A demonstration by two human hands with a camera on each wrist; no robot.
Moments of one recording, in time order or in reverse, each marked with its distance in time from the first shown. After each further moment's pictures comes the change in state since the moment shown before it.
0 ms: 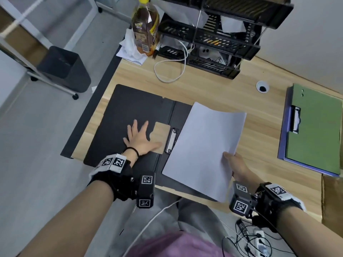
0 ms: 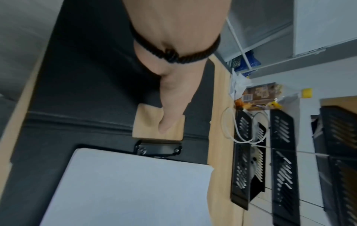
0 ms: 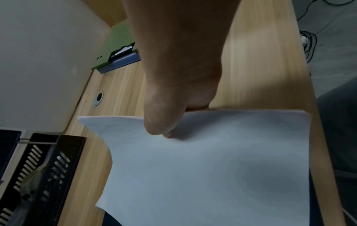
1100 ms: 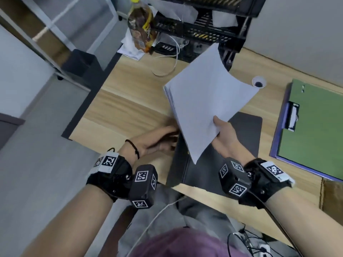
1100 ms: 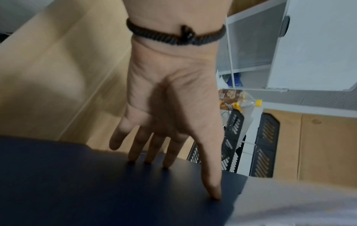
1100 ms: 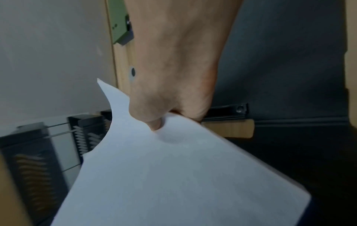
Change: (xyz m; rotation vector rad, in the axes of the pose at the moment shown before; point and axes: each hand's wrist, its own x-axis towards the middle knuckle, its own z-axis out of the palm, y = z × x) left_hand -0.104 0.113 0.023 -0.996 -0.519 0.108; right_hand -0.022 -0.069 -0.015 0.656 -0.447 -0.134
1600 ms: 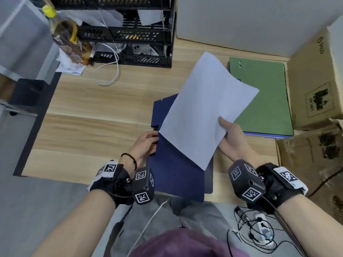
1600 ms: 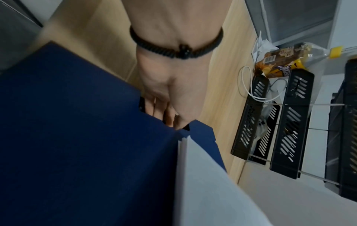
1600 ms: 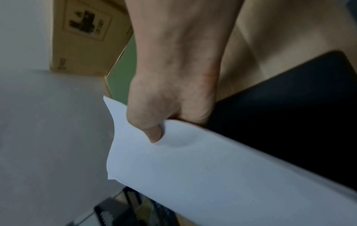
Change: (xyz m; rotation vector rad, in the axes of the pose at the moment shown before) left_hand 0.083 -0.054 0.061 0.172 0.282 -0.043; right_hand -0.066 -0.047 -0.128 0.175 0.137 -0.108
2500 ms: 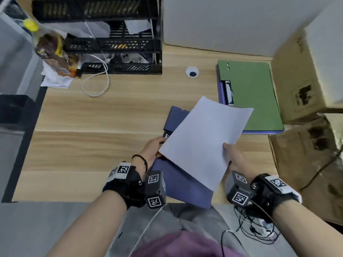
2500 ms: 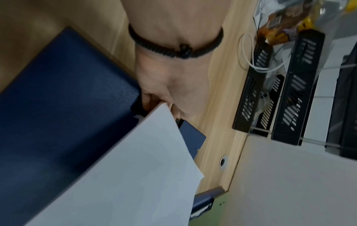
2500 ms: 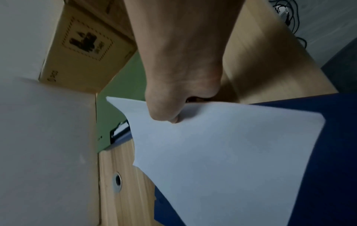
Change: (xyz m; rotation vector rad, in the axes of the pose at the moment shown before) left_hand 0.018 0.016 0.027 0.041 -0.155 -0.088; right_hand 0.015 0.038 -0.061 -0.418 0.552 0.167
